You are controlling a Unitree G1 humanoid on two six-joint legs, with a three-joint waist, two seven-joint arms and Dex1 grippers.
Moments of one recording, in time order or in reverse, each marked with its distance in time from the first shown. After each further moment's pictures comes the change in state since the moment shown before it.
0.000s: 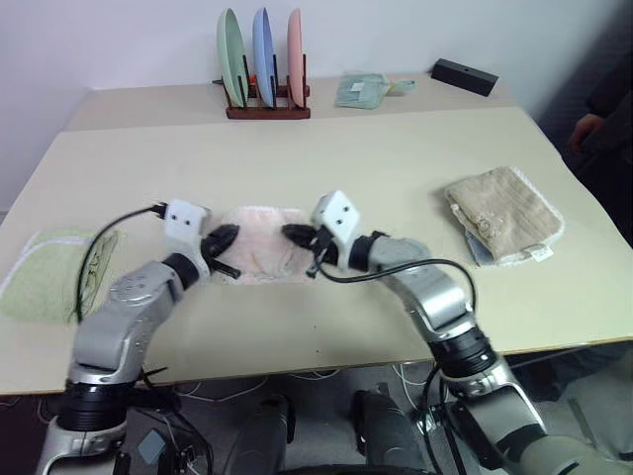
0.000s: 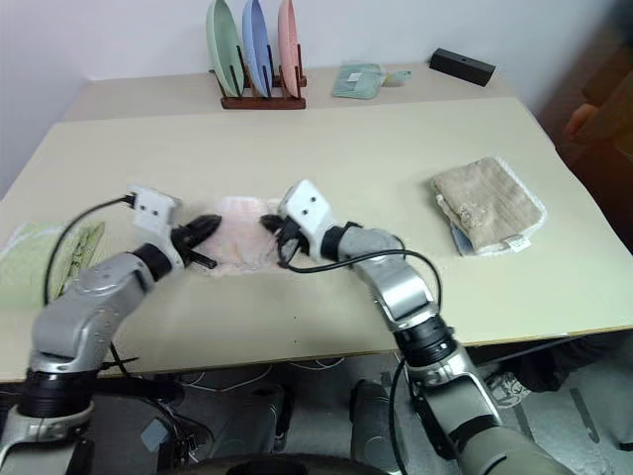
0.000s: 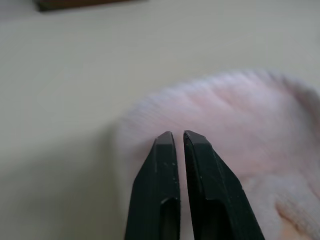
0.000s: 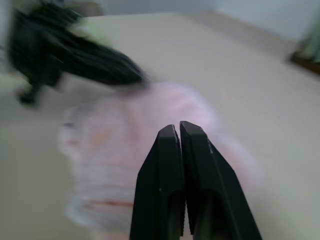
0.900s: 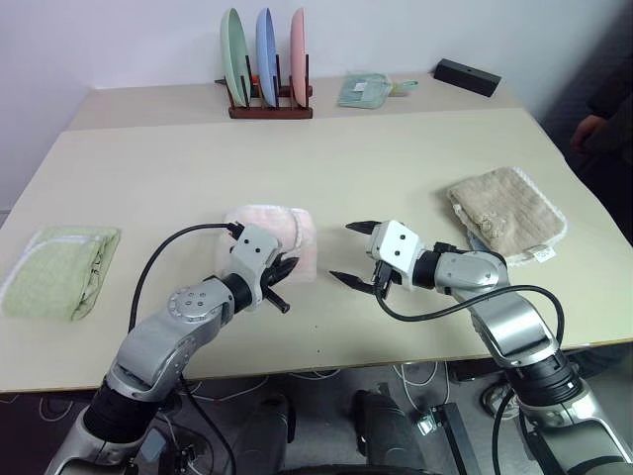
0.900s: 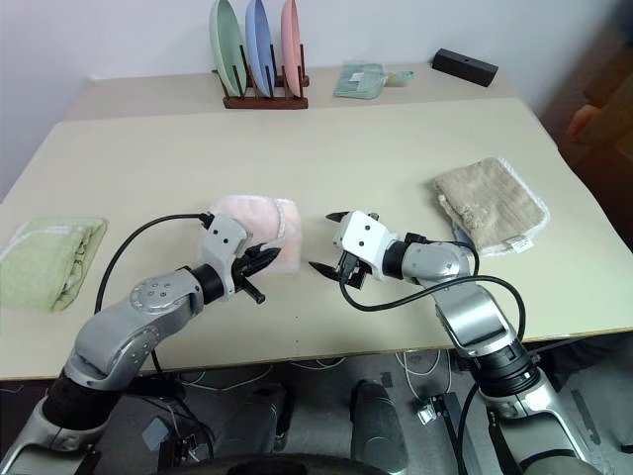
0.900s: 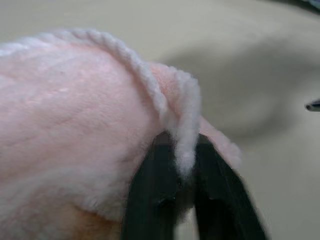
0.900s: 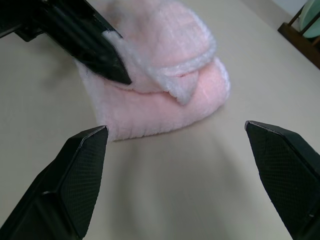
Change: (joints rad) left arm 0.027 0.030 -0.239 -0.232 -0.068 0.129 0.033; right arm 0.178 -0.388 -0.093 -0.246 -0.041 -0.138 0.120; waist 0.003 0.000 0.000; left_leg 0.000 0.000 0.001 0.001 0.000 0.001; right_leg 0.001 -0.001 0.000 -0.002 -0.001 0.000
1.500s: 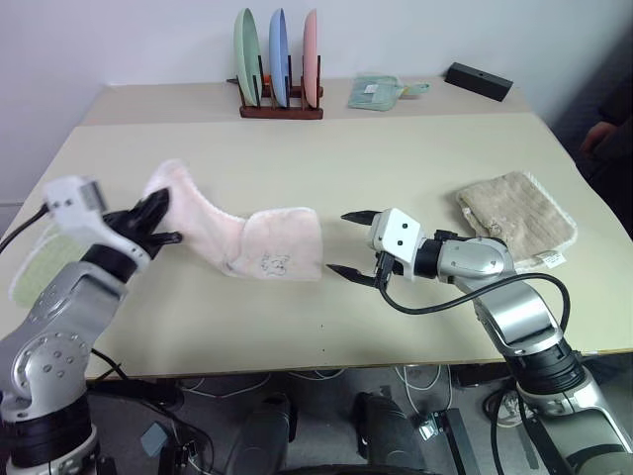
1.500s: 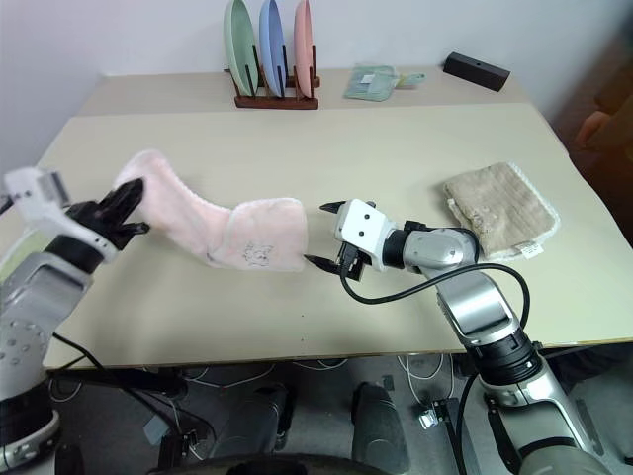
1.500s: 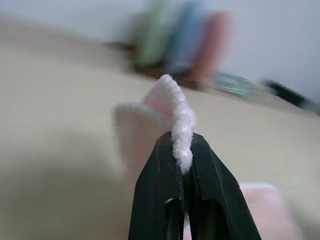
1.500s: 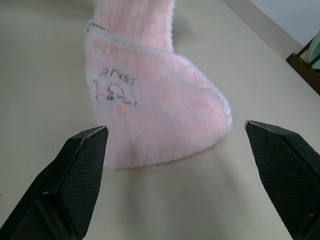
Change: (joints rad) left arm -0.021 0.008 0.555 -0.035 -0.455 -0.012 0.211; right arm -0.063 -0.010 -0.011 -0.002 0.036 0.007 0.051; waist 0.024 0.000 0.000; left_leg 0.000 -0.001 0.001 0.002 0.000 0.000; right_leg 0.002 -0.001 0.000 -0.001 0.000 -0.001
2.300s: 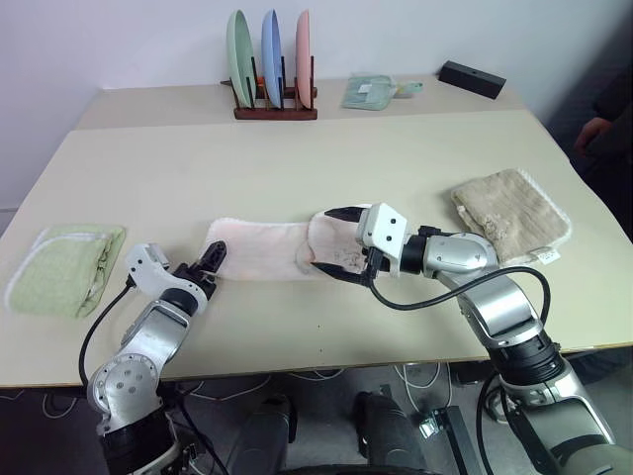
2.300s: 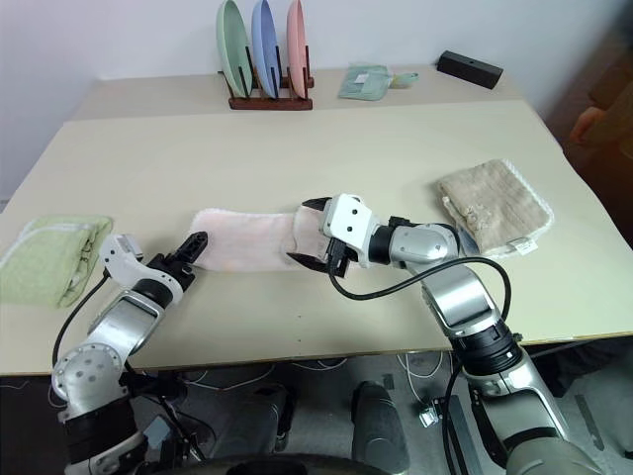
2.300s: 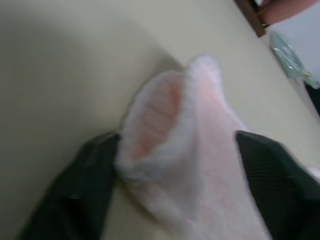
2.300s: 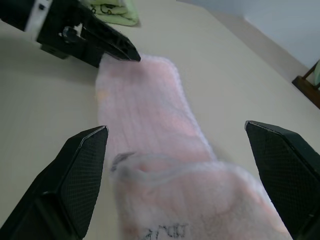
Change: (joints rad) left arm 0.097 -0.480 0.126 0.182 -0.077 0.121 0.351; right arm -0.047 0.070 0.024 0.034 0.028 -0.039 0.011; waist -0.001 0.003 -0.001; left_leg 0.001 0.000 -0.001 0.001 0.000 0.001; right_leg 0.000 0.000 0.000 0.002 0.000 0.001
